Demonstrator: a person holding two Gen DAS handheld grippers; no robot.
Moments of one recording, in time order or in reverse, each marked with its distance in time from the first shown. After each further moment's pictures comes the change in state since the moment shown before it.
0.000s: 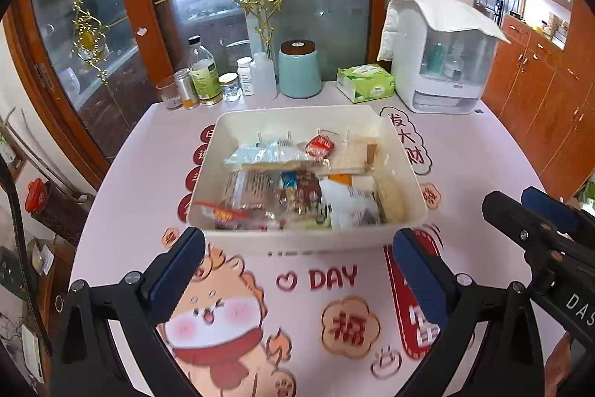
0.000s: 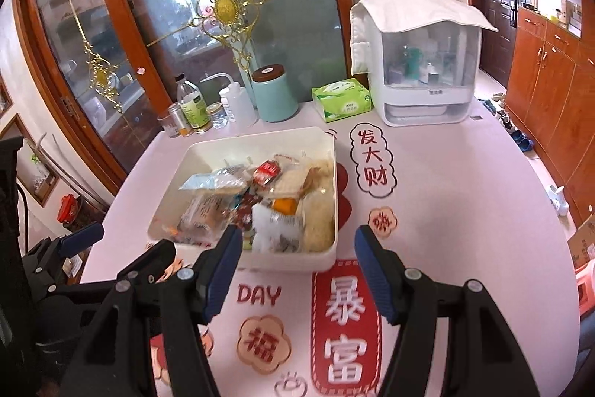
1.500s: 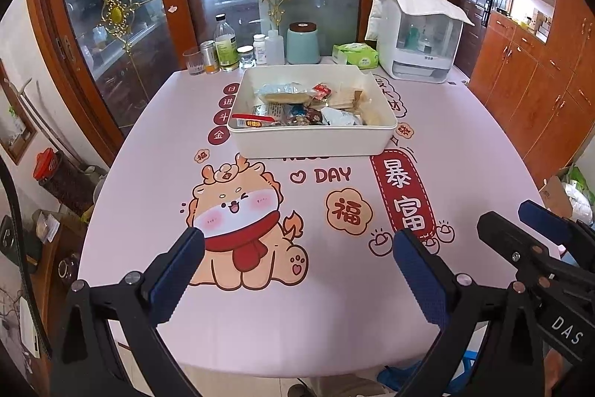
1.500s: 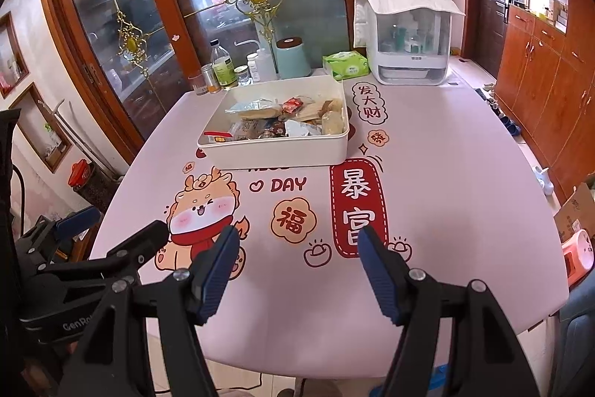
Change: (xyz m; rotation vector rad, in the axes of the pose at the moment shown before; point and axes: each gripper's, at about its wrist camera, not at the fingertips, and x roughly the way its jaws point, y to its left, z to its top) left arm -0.129 0.033 -0.128 -0.017 0.028 -0.030; right arm -0.126 0.048 -0.128 -0.027 0.054 -0.027
